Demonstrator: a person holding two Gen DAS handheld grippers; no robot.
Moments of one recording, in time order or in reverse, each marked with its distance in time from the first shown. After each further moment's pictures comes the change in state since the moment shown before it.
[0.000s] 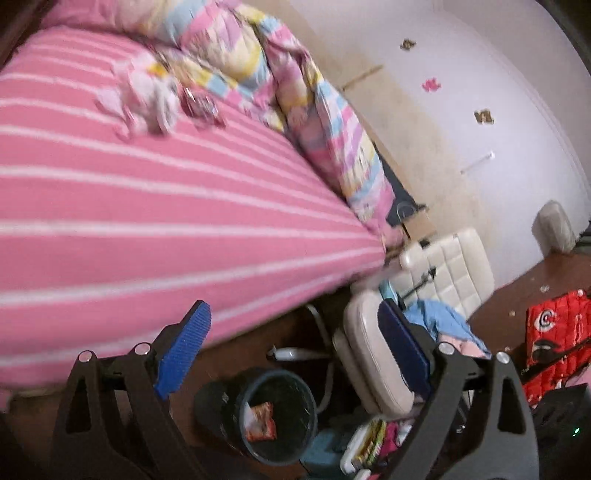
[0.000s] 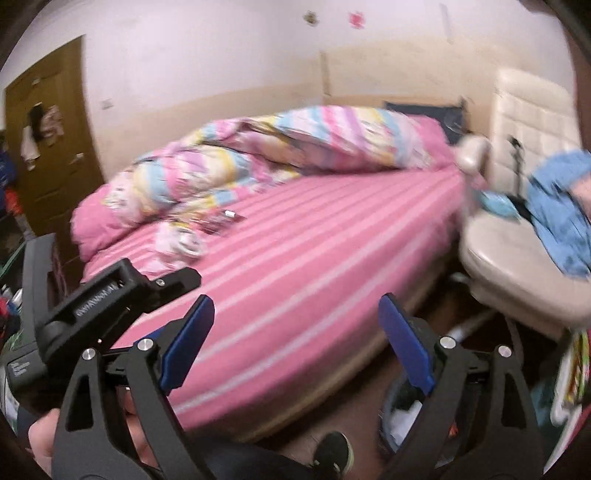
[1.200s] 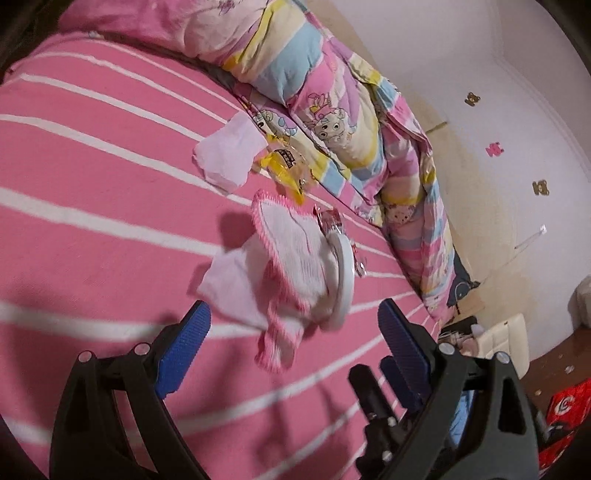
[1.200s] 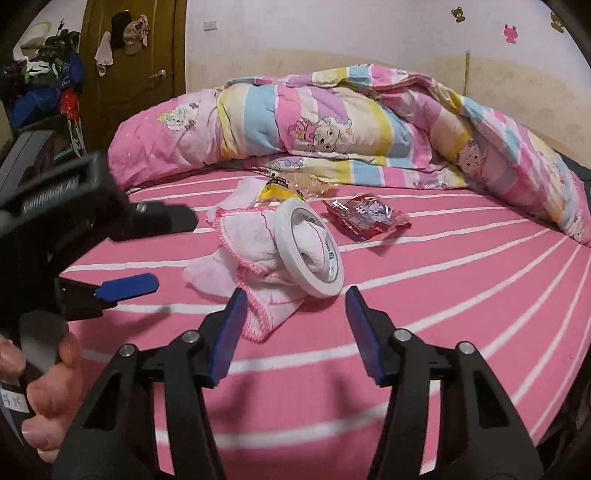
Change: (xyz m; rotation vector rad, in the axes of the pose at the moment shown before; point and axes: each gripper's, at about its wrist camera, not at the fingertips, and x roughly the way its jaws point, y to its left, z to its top) left arm 0.066 0.218 0.231 -0.128 -0.090 0.107; right arm 0.326 0.209 0.017 -0.328 0.082 0.248
